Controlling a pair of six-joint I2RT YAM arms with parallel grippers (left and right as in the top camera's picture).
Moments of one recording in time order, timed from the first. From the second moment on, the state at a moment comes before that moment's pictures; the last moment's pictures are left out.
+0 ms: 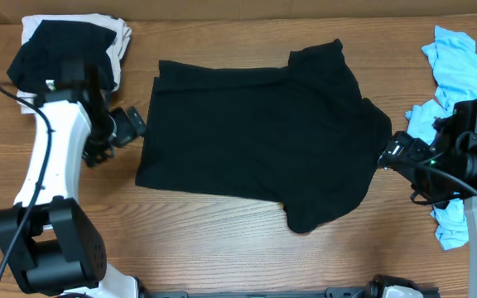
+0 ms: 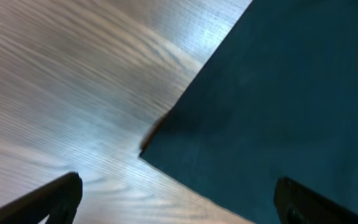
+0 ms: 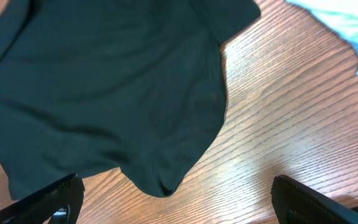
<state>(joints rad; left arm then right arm) 0.15 1.75 1.40 -1.11 0.09 -0.44 -0.18 1.19 1.30 -1.37 -0.20 0.43</state>
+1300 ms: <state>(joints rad) 0.09 1.75 0.97 -0.69 0.09 -0.54 0.05 1.19 1.00 -1.22 -0.20 0.66</state>
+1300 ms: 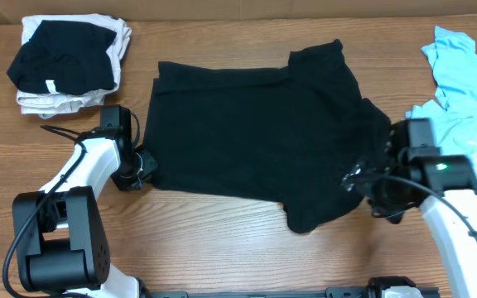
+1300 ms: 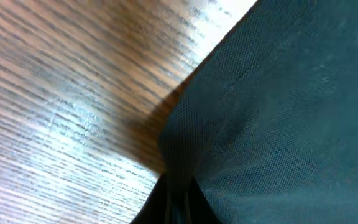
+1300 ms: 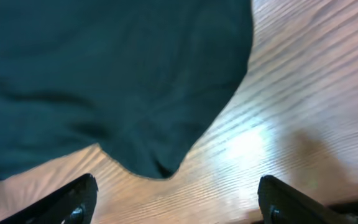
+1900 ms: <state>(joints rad) 0.09 1.75 0.97 -0.65 0.08 -0.54 0.18 1.20 0.48 -0.66 -0.23 0.96</state>
